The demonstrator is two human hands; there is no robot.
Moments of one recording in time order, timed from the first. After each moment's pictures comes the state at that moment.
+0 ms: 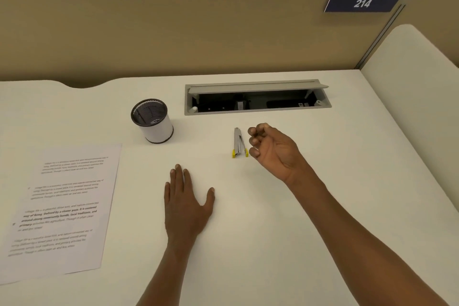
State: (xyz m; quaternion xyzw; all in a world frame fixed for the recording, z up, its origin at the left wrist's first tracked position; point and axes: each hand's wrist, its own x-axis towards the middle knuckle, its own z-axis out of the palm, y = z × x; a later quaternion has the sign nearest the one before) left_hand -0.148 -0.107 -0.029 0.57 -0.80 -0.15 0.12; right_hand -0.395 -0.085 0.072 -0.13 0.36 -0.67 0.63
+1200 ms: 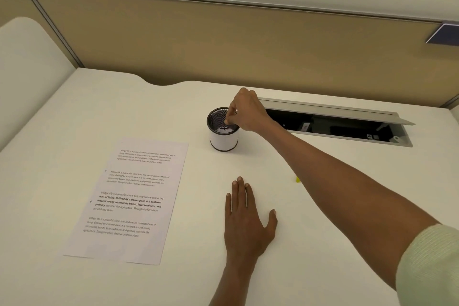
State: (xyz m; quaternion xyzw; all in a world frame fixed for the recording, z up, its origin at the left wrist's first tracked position) left_hand -0.150 -0.104 -0.032 0.56 -0.80 -0.17 0.16; right_hand -0.260 -0.314 0.115 -0.66 0.72 -0.15 0.15
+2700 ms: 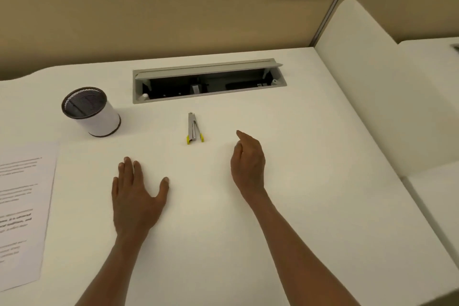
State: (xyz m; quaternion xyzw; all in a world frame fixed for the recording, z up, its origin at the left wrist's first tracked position) left_hand -0.148 -0.105 -0.031 0.57 -0.80 -0.14 0.11; right_hand -0.383 -0.015 0.012 -0.34 0.84 -0.43 -0.01
